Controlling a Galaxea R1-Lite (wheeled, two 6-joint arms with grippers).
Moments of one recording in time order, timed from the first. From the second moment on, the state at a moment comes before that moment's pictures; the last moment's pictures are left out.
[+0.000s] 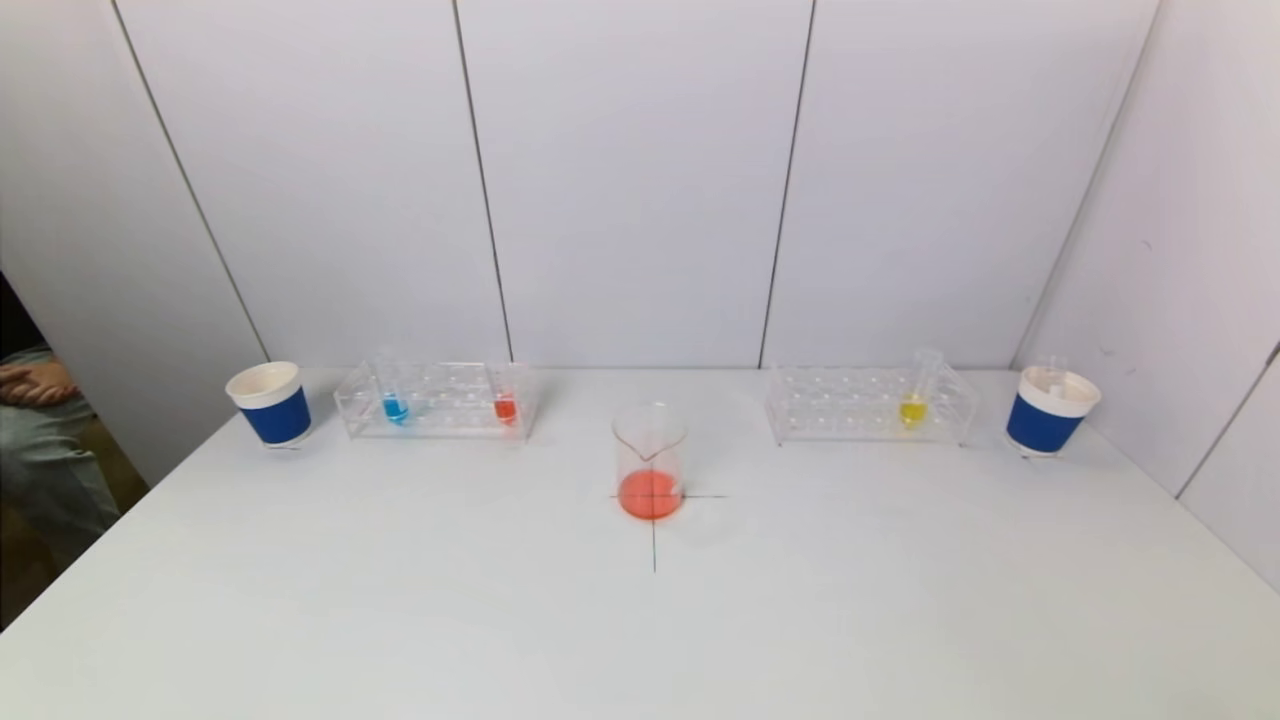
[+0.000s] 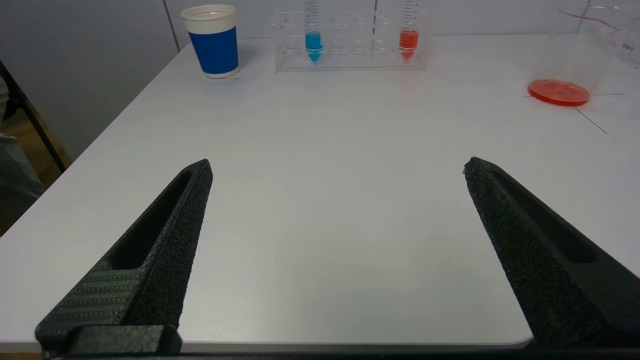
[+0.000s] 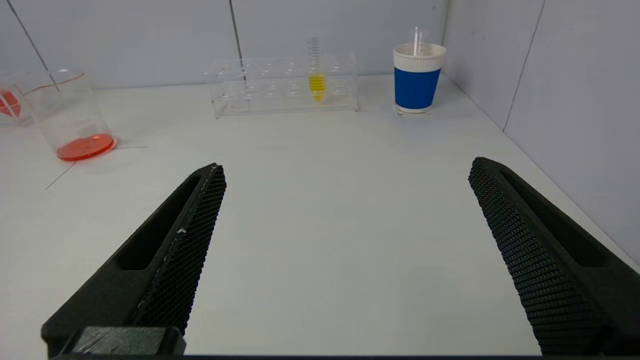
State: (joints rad) left arm 0.01 0.00 0.00 0.00 0.00 0.00; right arm 0.00 0.00 0.00 -0.05 -0.04 0.06
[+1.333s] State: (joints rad) left arm 0.01 0.00 0.00 -0.01 0.00 0.00; right arm 0.00 0.00 0.00 -0.05 -0.04 0.06
